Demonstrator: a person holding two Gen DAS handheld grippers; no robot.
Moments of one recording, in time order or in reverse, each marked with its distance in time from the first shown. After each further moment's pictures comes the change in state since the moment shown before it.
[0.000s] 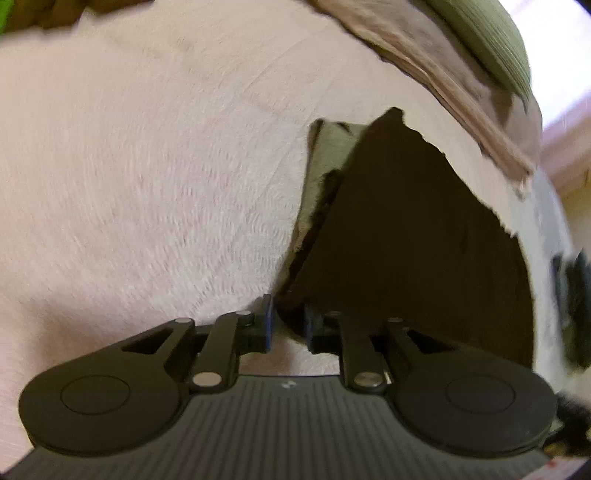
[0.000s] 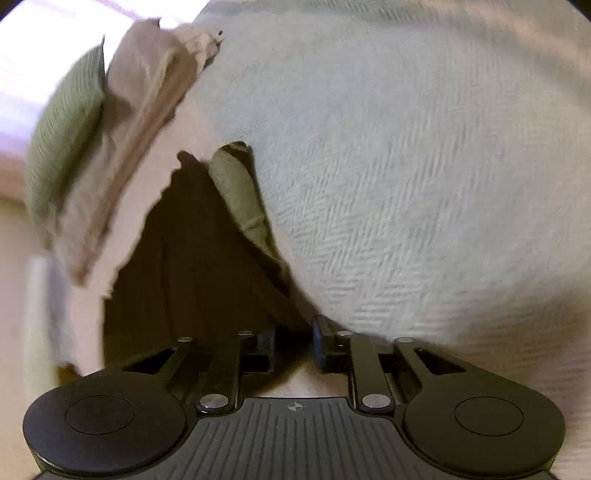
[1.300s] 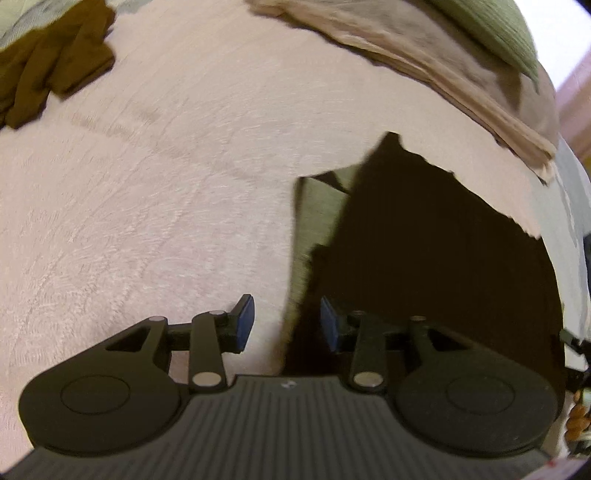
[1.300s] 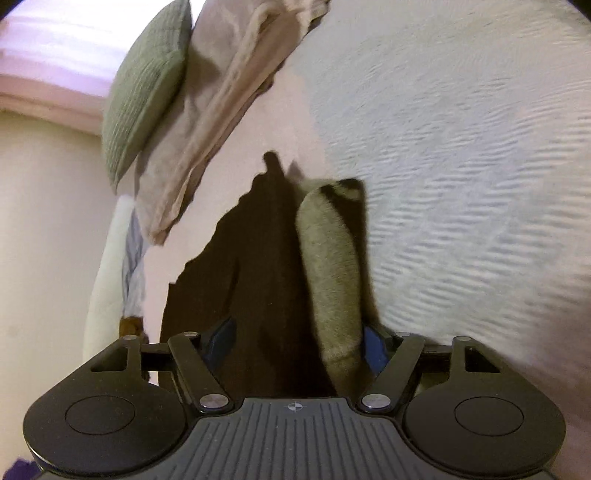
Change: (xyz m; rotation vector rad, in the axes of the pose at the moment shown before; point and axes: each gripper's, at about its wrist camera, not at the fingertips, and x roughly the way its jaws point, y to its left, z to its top) left arm 0.018 -0.025 0.066 0.093 0.029 0.090; right arm 0.090 0.026 0.098 -0.167 0.177 0.417
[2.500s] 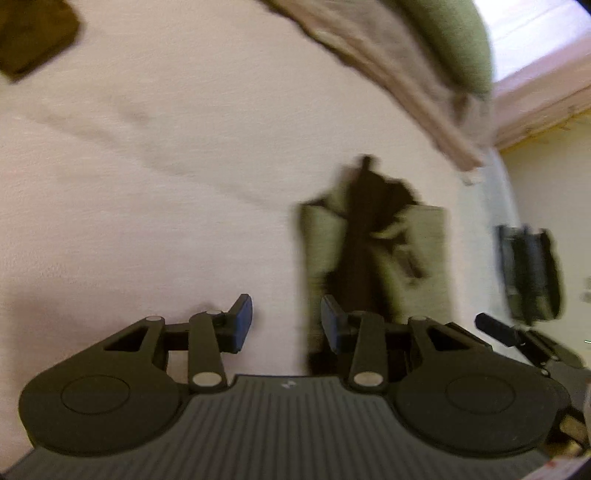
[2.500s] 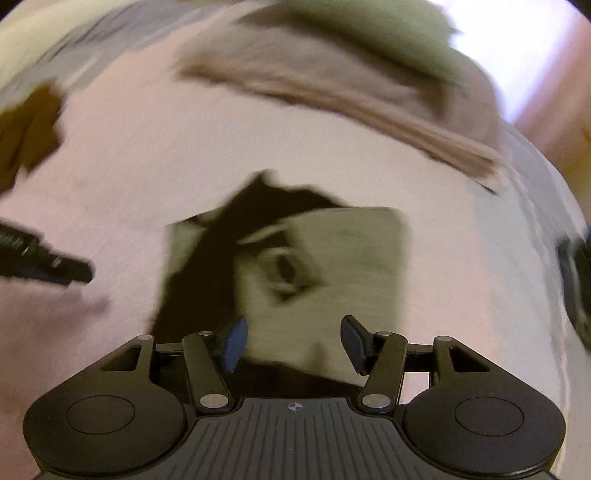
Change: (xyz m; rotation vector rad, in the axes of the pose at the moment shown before) left arm -0.007 0.089 0.067 0.011 0.174 -0.413; right arm 0.157 0.359 -0.185 -0.792 -0.011 -0.826
